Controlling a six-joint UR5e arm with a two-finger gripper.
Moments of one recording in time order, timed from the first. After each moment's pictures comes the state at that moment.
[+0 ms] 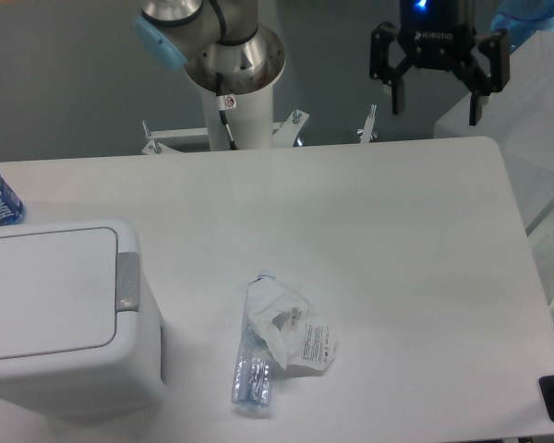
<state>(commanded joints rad) 2.76 -1.57 -1.43 -1.29 1.42 1.27</state>
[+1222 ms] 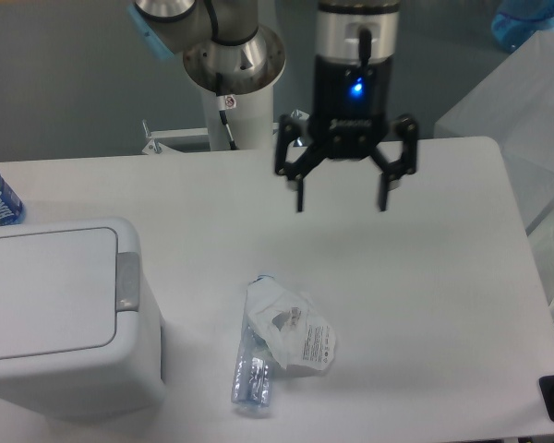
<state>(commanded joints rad) 2.52 -1.67 -1.51 -0.97 1.17 0.13</state>
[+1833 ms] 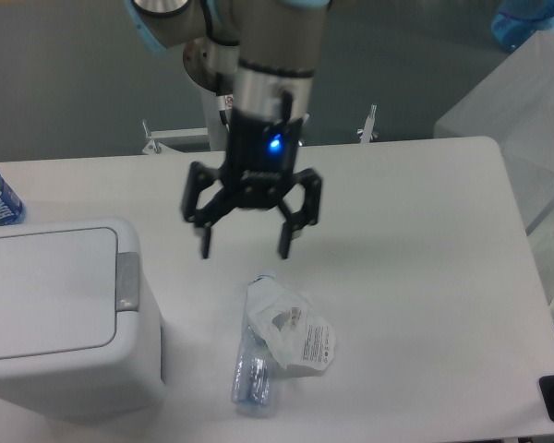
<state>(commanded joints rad) 2.36 -1.74 -1.52 -0.93 1.17 0.06</state>
